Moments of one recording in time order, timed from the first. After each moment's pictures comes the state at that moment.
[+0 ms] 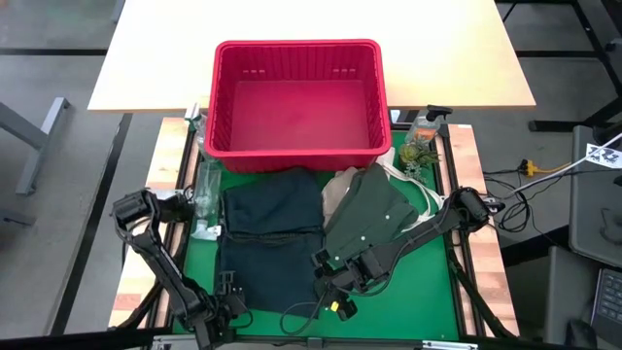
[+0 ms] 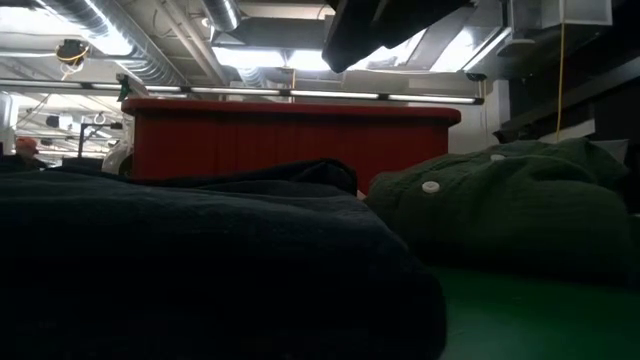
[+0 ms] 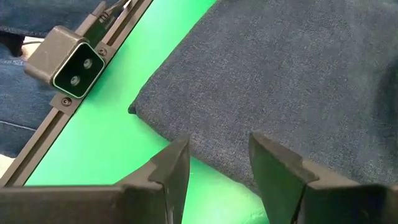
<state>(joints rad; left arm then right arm) -1.02 1.90 1.10 -0.60 -0.45 -1.11 0.45 2.00 1.61 -0.60 0.06 -0.06</state>
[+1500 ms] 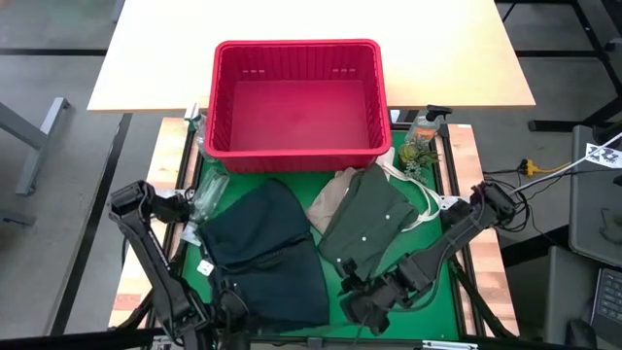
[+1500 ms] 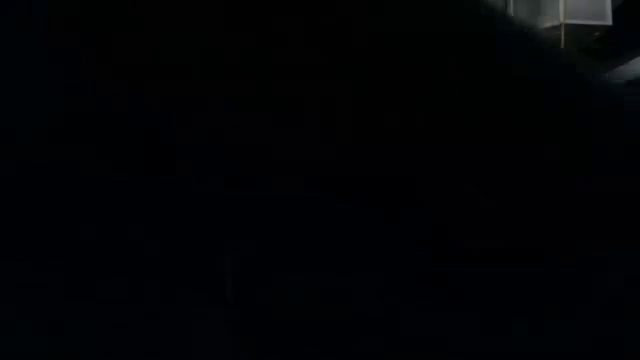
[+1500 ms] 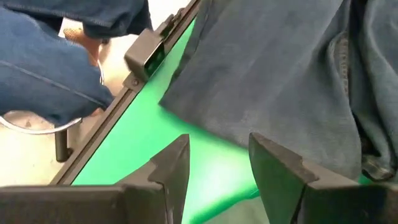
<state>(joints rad) -1.00 1.80 1.48 -0.81 -0.64 -1.46 0.61 1.82 1.61 -0.76 0.17 0.00</state>
